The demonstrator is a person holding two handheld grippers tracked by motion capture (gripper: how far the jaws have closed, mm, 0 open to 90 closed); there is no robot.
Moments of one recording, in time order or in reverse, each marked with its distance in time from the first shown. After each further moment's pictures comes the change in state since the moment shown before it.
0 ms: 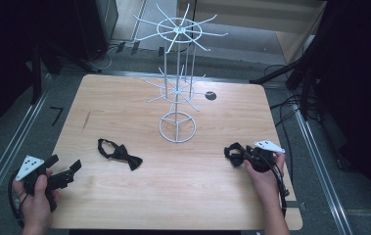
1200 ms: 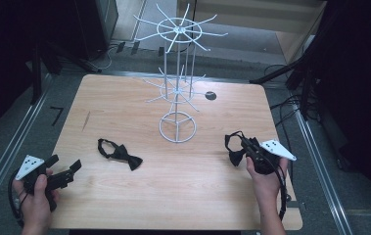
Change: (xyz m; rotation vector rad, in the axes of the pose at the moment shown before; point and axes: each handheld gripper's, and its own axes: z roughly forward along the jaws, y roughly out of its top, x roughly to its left) left arm 0.001 0.000 0.001 0.006 -0.008 -0.002; right arm 0.024 0.023 -0.046 -0.266 0.089 0.017
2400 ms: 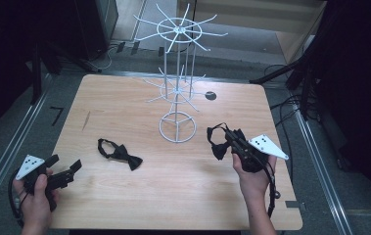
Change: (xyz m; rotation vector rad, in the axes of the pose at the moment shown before) left arm 0.000 0.000 0.001 0.002 -0.002 0.002; right arm 0.055 0.036 -0.009 -0.130 0.137 -0.010
